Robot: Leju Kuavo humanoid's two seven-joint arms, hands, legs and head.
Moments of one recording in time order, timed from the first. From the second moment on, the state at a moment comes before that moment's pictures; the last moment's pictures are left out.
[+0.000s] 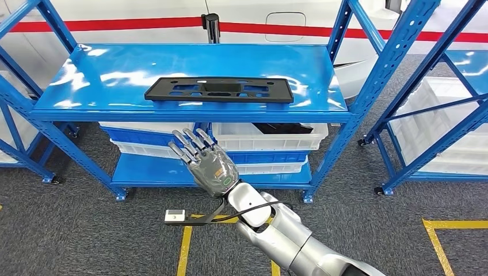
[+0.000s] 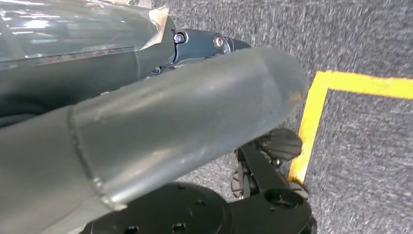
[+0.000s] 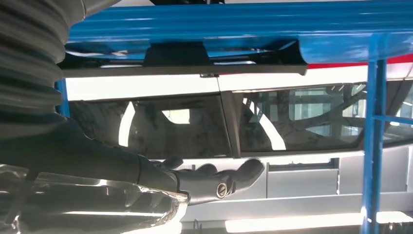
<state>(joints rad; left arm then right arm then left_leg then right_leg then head) -0.02 -0.10 0.24 -0.18 -0.22 0.08 -0.23 -0.49 0.08 0.75 -1.10 1.45 -0.43 0.06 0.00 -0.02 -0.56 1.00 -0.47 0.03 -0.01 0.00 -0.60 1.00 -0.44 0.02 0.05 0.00</state>
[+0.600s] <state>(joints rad) -0.02 -0.09 0.24 -0.18 -0.23 0.08 -0.22 -0.50 0.09 0.74 -1.09 1.45 -0.41 0.08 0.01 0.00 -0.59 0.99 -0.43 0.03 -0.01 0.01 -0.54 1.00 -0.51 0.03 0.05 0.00</state>
